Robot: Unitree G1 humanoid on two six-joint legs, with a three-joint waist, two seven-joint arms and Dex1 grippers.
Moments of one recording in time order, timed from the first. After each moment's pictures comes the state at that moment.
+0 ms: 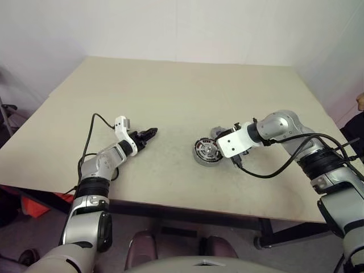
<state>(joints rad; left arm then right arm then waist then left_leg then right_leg) -0.55 0.22 0.27 0.53 -0.53 0.61 -0.59 -0.79 -0.77 0.49 0.45 -0.27 -0.46 1.22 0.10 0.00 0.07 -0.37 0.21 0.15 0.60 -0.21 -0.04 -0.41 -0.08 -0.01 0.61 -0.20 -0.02</state>
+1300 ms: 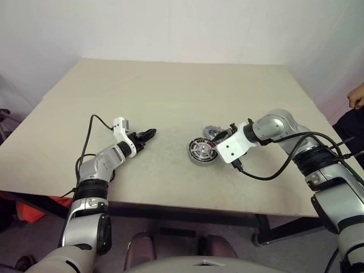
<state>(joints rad) -0.54 0.21 0.28 0.50 -0.53 0.62 -0.57 -0.81 -0.74 0.48 0.49 -0.34 -0.59 1.22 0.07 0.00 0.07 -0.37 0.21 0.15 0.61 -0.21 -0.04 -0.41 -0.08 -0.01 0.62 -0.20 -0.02</state>
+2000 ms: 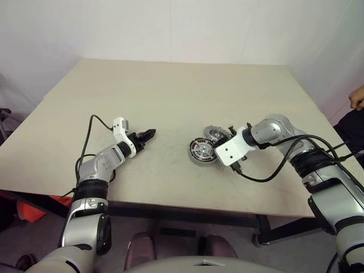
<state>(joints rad) -0.54 0.22 0.28 0.50 -0.53 0.62 -0.57 -0.81 -0.71 0.49 0.58 -0.37 -0.63 1.20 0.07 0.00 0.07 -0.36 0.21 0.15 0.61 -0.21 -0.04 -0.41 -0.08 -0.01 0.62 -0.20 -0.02</state>
